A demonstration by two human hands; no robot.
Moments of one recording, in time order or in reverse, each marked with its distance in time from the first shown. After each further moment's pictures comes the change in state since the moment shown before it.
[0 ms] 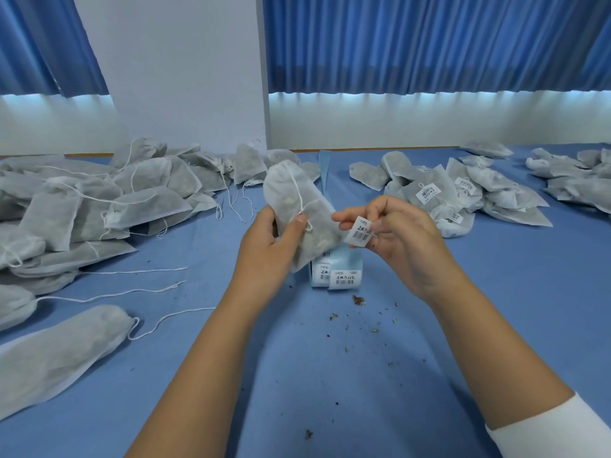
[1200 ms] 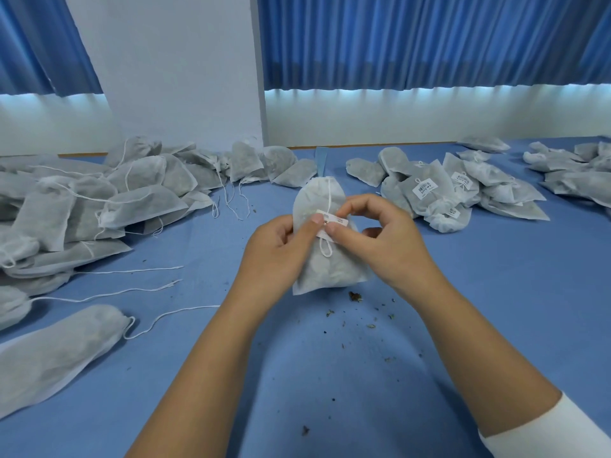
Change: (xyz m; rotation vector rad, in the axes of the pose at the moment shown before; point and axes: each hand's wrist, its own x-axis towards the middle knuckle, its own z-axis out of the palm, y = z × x) left_hand -0.017 0.015 0.007 -0.024 -0.146 -0.018; right_hand -0.002 0.011 0.016 -0.535 0.259 -0.077
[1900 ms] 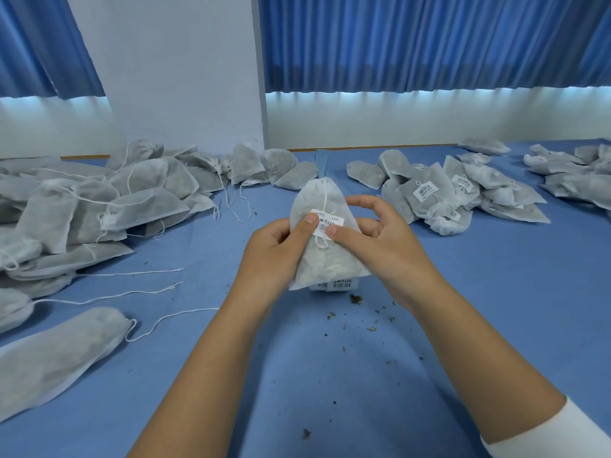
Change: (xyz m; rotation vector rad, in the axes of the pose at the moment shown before) left_hand 0.006 -0.005 0.001 -0.095 0.081 -0.082; right_hand 0.000 -0.004 0.004 0.257 -0.078 0.253
